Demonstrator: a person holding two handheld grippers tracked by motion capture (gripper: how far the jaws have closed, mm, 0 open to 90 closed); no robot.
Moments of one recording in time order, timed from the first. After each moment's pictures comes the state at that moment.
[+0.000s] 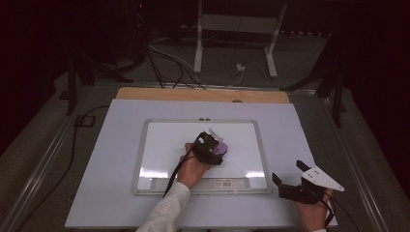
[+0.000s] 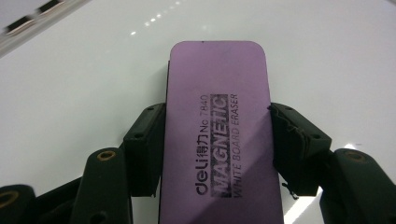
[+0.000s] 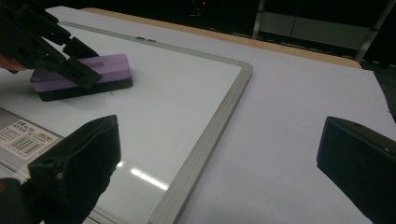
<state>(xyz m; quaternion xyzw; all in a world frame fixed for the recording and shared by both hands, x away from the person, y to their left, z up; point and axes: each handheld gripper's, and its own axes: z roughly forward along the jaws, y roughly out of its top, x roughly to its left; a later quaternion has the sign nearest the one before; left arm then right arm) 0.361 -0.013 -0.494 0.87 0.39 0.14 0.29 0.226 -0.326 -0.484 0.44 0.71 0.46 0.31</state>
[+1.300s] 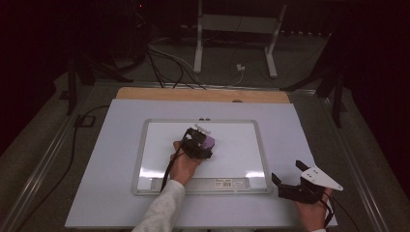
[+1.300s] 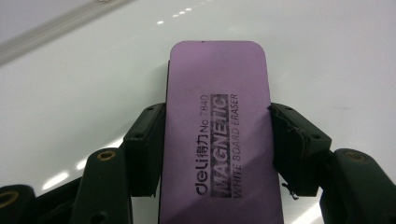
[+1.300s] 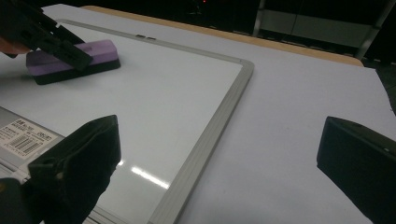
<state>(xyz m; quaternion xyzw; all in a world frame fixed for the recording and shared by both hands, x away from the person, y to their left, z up) 0.367 0.004 -0.494 0.84 0.43 0.15 0.28 0.227 -0.325 -0.485 0.44 0.71 0.45 0.30</state>
